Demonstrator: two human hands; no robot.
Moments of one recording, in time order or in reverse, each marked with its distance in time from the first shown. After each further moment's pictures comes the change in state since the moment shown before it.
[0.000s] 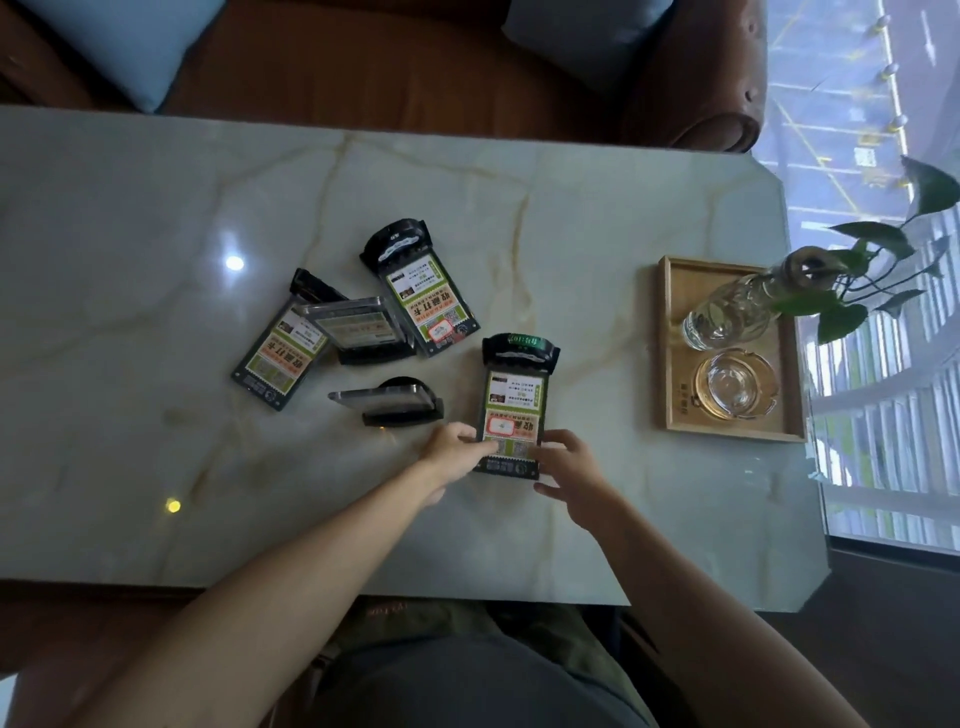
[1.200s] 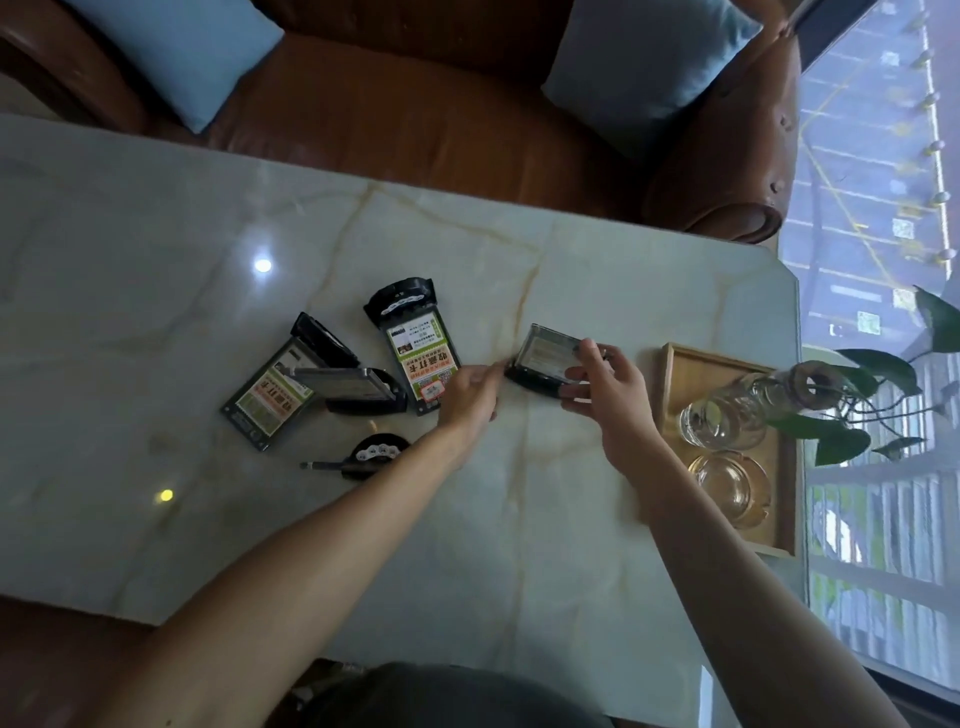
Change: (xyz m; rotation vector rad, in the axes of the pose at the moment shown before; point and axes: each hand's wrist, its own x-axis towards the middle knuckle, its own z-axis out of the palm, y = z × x) left_hand 0.035 0.148 -0.010 -0.453 0.210 0.178; right_hand 0.009 -0.192 -0.043 0.088 0.000 -0.467
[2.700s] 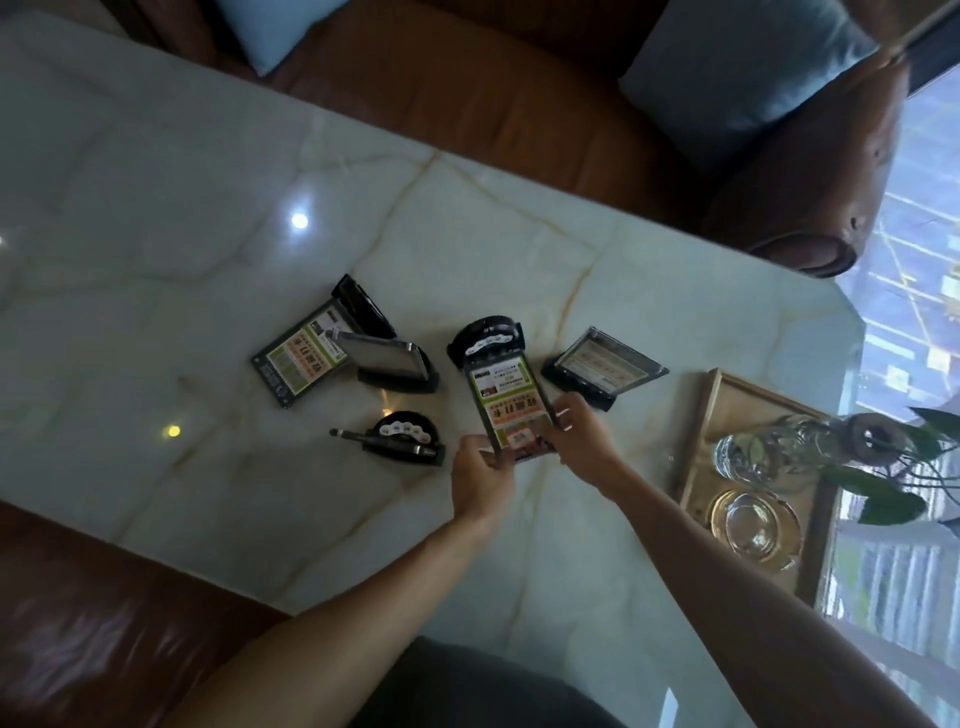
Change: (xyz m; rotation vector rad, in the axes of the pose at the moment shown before) left_hand -0.033 -0.099 0.005 0.102 0.321 -0.054; right_hand 0.019 0.073 0.038 -0.841 -0.277 -0.062
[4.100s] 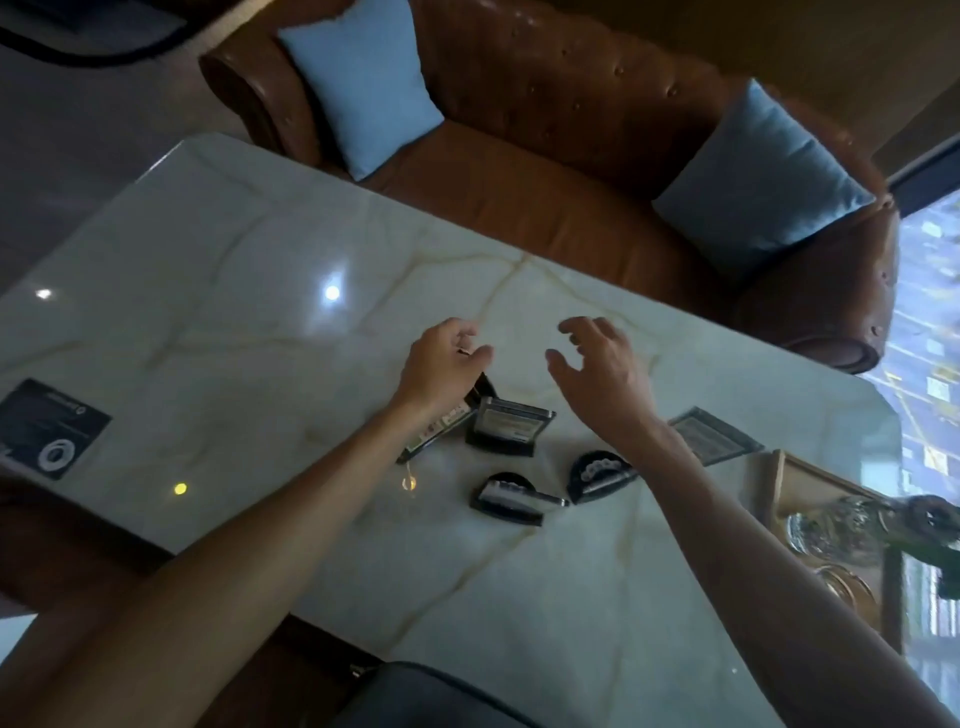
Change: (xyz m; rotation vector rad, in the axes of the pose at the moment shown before) left_hand 0.074 0.135 -0.270 0.132 -0.021 0.530; right_hand -0.070 -0.252 0.019 -0.361 0.382 -0.572
